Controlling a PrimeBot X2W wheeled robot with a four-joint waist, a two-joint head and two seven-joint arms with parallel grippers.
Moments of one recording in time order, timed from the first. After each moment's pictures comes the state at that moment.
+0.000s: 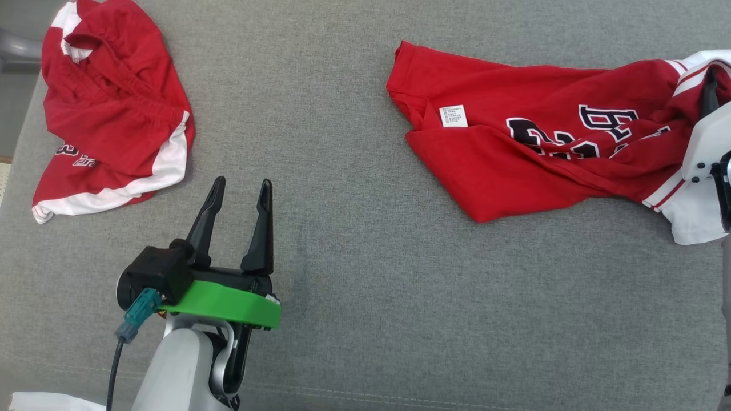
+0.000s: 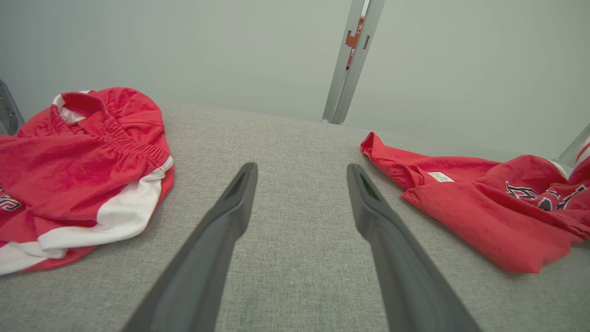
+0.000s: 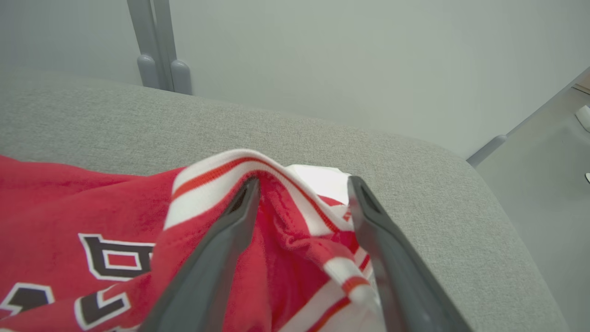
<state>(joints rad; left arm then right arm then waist) -0.26 0.05 -0.20 0.21 -0.33 -0.13 -0.26 -0.69 -0.27 -0.27 0.53 -0.17 0.13 0.16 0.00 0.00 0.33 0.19</state>
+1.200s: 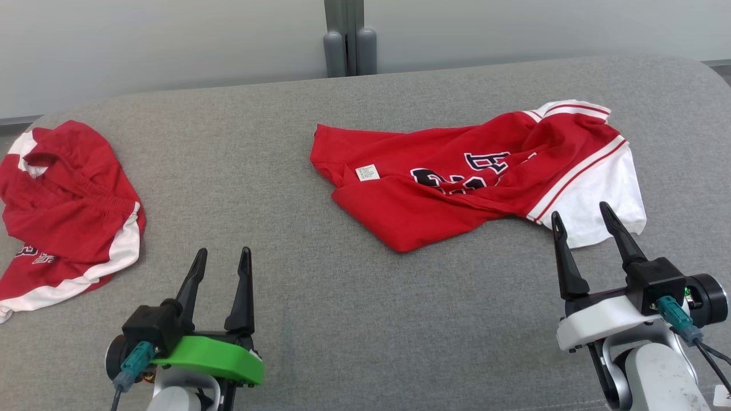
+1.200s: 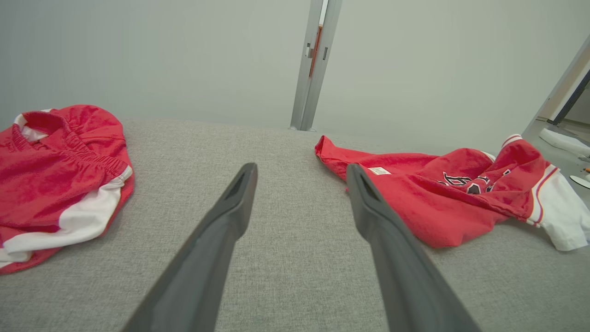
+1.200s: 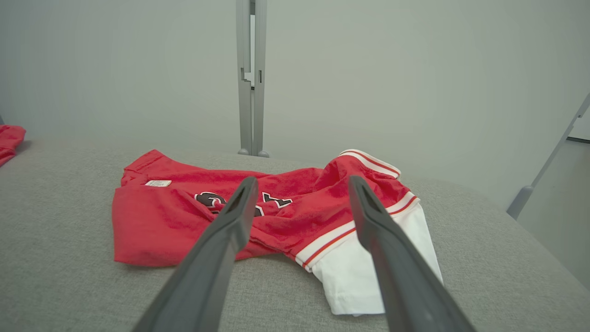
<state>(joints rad) -0.11 0.05 -0.12 0.27 -0.30 -0.13 -0.26 -0.11 -0.08 -0.01 0.13 -0.03 0.13 -0.23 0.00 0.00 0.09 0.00</state>
